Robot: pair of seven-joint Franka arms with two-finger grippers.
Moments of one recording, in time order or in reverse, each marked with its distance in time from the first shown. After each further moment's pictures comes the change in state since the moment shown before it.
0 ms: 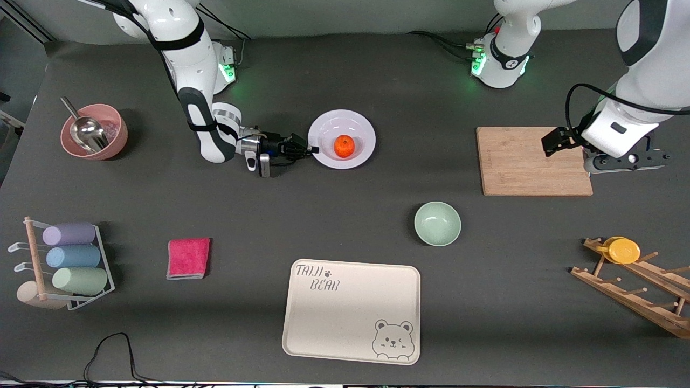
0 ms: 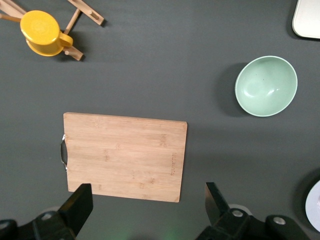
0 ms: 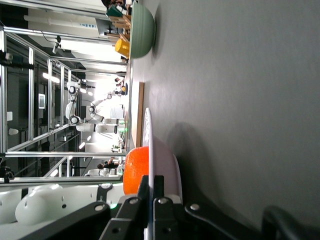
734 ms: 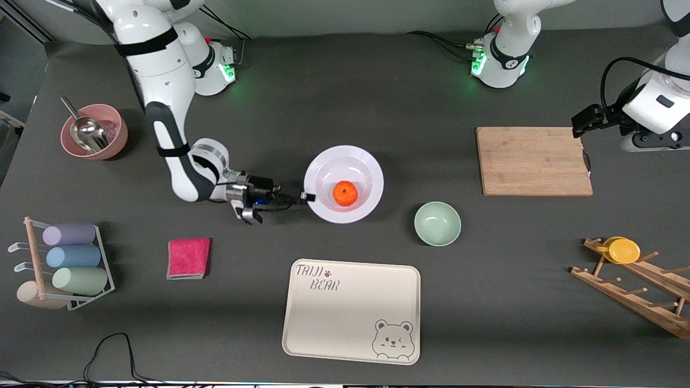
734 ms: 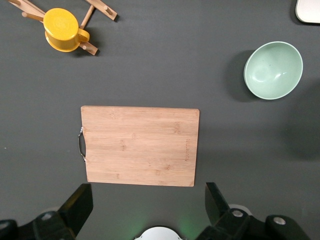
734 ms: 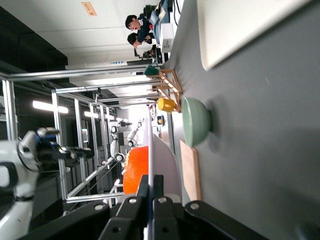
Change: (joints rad) left arm -0.001 -0.050 0.077 0.022 -0.012 -0.080 0.137; right arm -0.196 0.025 -0.011 0.423 -0.154 0.015 0.519
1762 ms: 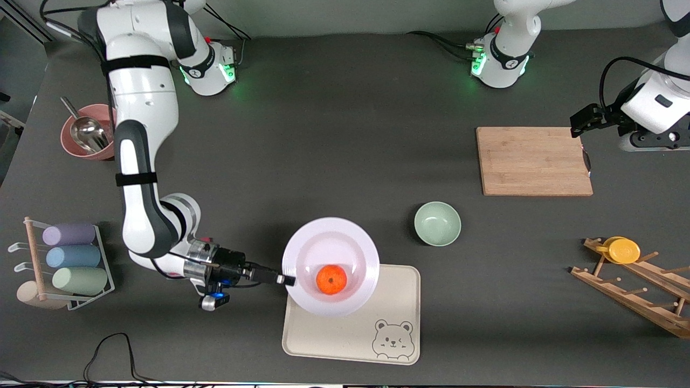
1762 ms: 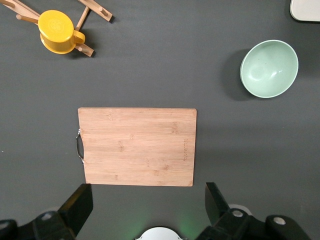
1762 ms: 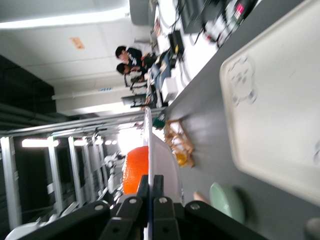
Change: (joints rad) left arm 0.000 0.001 0.000 0.000 -0.009 0.002 0.017; right arm -0.085 0.306 -0.089 0.770 -0.136 0.162 0.546
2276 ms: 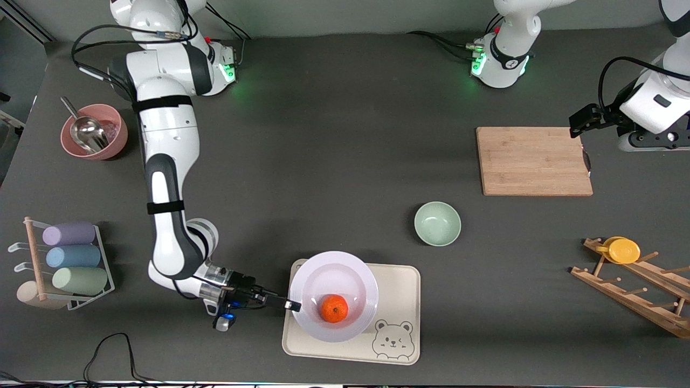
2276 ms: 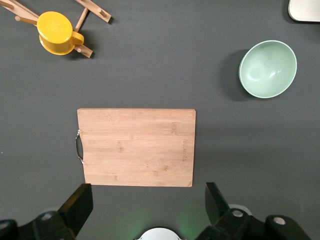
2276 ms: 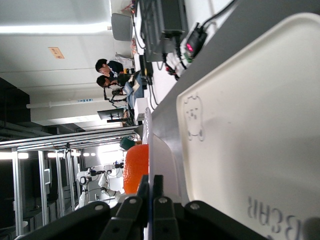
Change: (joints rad) left arm -0.002 0.000 -0.001 0.000 -0.001 0.003 0.000; right arm -0.025 0.277 0.009 0.292 0.000 0.099 0.002
